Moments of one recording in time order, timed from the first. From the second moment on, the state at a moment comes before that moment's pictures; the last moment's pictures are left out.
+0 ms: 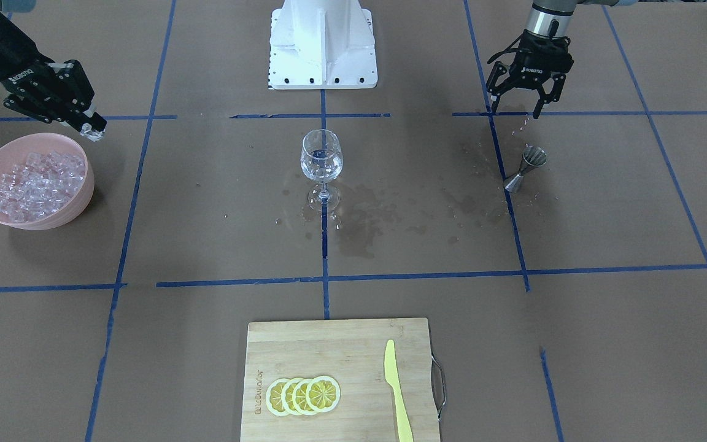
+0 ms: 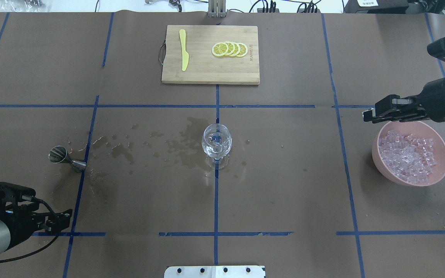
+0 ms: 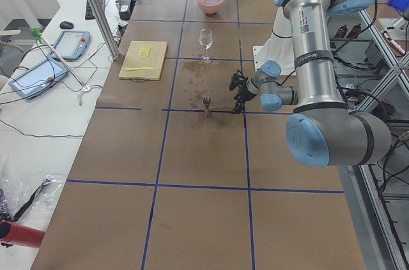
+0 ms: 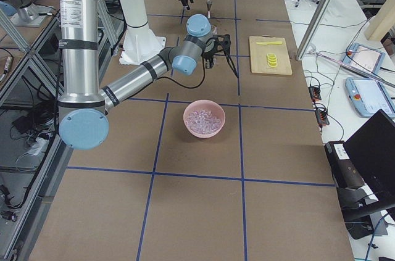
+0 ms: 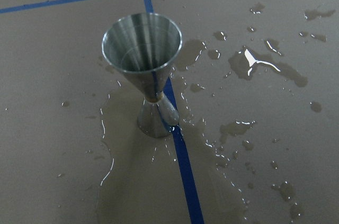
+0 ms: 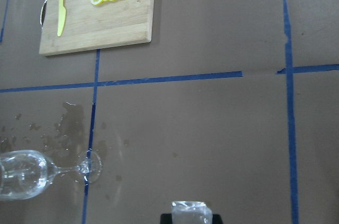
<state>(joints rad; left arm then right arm) -0.13 -1.16 -2.18 -2.28 -1.26 -1.26 0.98 -1.55 2.14 -1.04 2.30 1.17</state>
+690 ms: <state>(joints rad) -0.17 -1.15 -2.33 -2.06 -1.50 -1.24 0.83 -1.31 2.13 -1.16 2.22 1.32</state>
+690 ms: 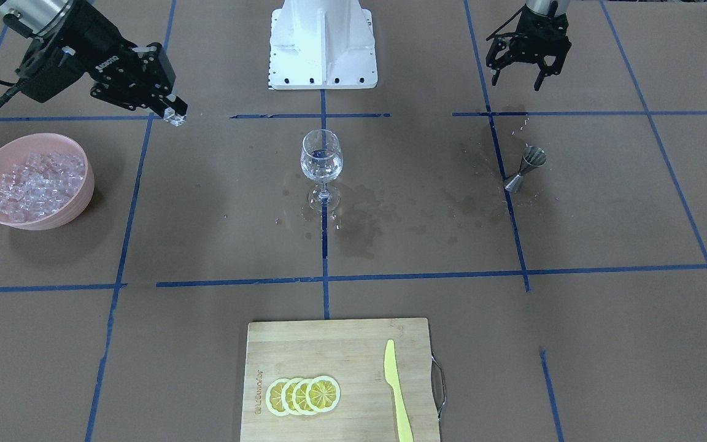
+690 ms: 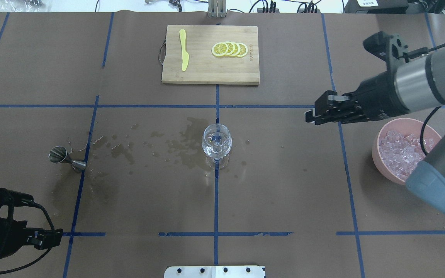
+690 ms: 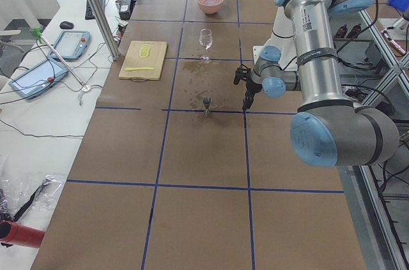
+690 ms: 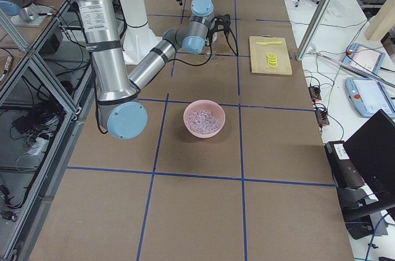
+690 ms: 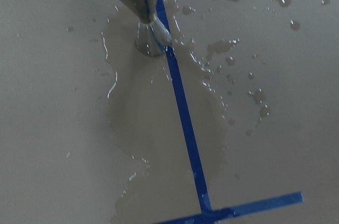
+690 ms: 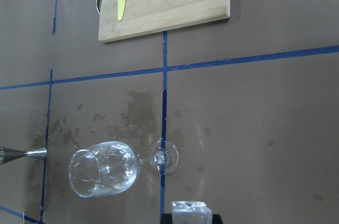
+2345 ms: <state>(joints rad) -1.02 -1.41 -2.17 -1.81 -1.92 -0.29 0.55 -1.00 2.01 -1.37 1.92 1.33</state>
